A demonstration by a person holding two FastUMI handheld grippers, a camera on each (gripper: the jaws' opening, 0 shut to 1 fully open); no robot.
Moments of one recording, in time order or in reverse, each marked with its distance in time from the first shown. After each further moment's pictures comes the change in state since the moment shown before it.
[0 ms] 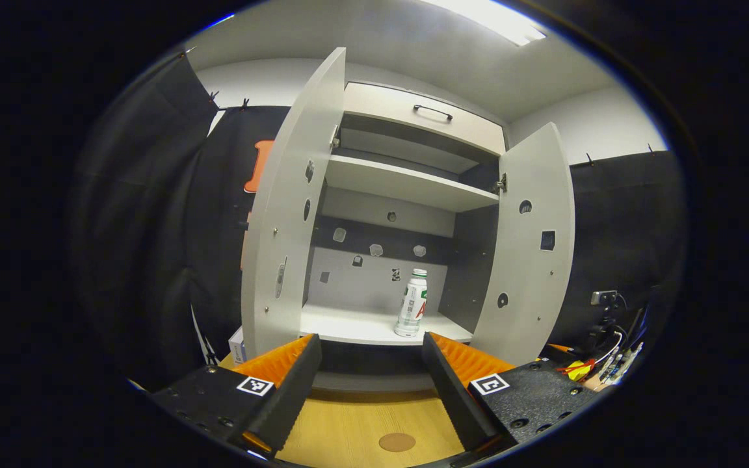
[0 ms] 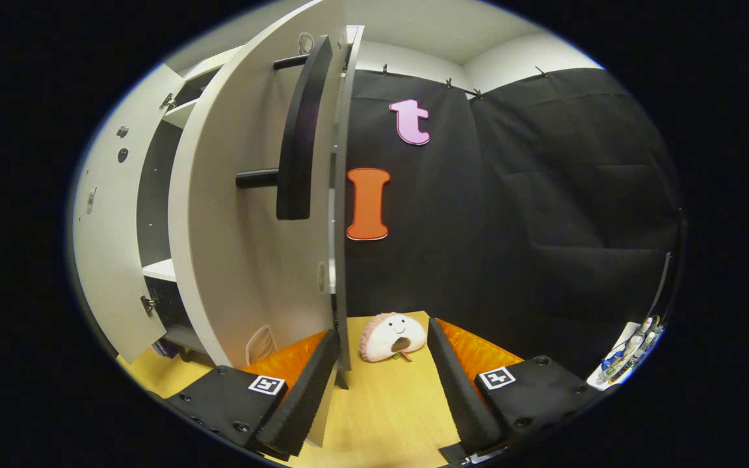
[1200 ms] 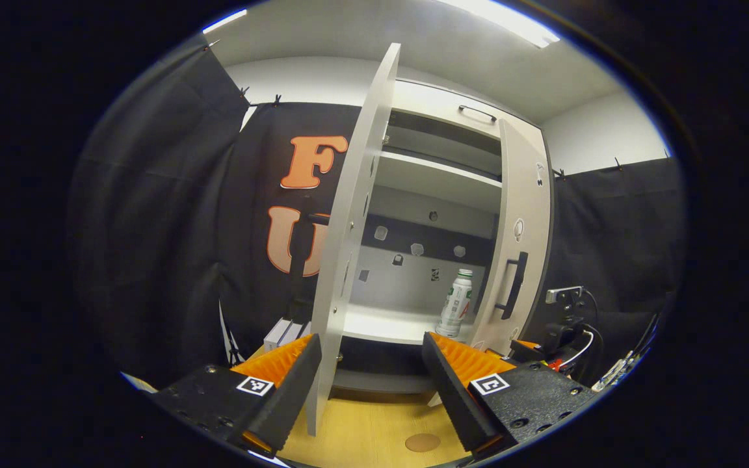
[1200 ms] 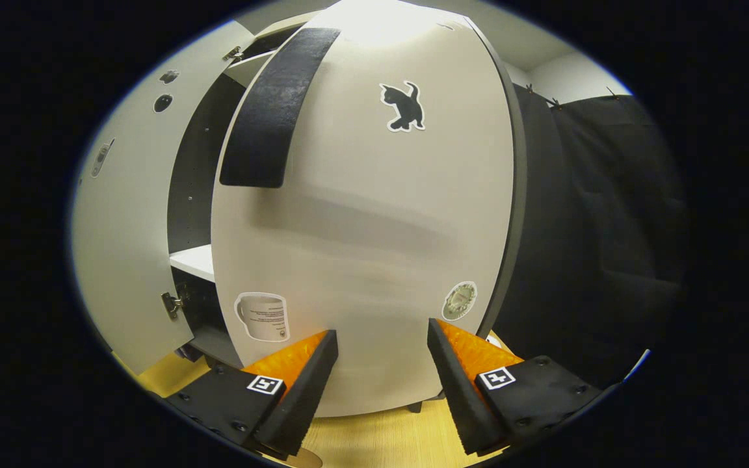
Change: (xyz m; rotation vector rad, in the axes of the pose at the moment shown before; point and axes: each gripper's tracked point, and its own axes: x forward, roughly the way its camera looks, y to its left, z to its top) left arm 0.002 0.072 -0.003 -0.021 -0.001 0.127; right arm 0.092 0.173 -0.006 -0.120 0.023 0.170
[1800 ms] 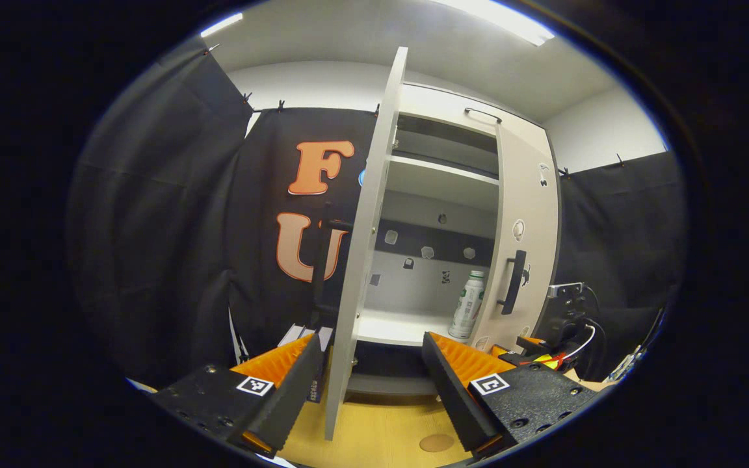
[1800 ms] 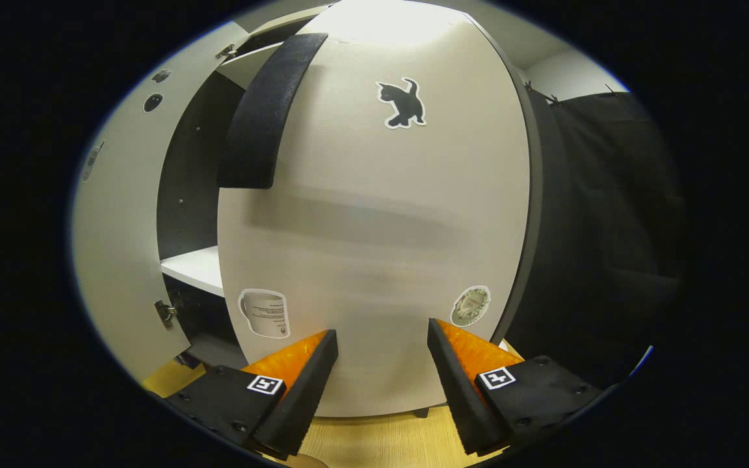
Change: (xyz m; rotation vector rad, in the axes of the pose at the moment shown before) left arm -0.005 0.028 0.005 0.040 -0.017 0.033; right arm 0.005 0.001 0.001 0.013 0.003 -0.010
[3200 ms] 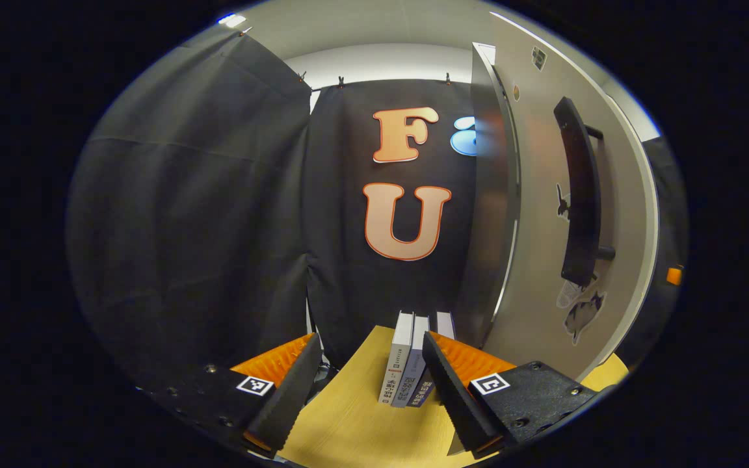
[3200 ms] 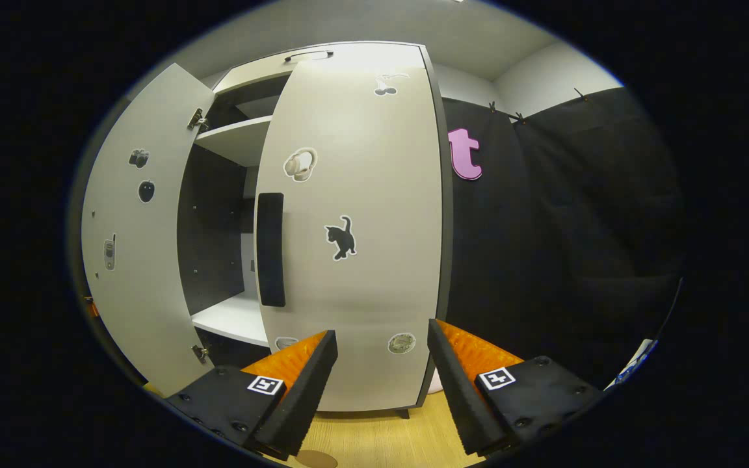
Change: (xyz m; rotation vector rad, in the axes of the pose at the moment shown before) left arm 0.084 0.194 -0.085 0.048 0.092 0.277; right arm -0.137 -0.051 0.097 0.086 -0.133 -0.056
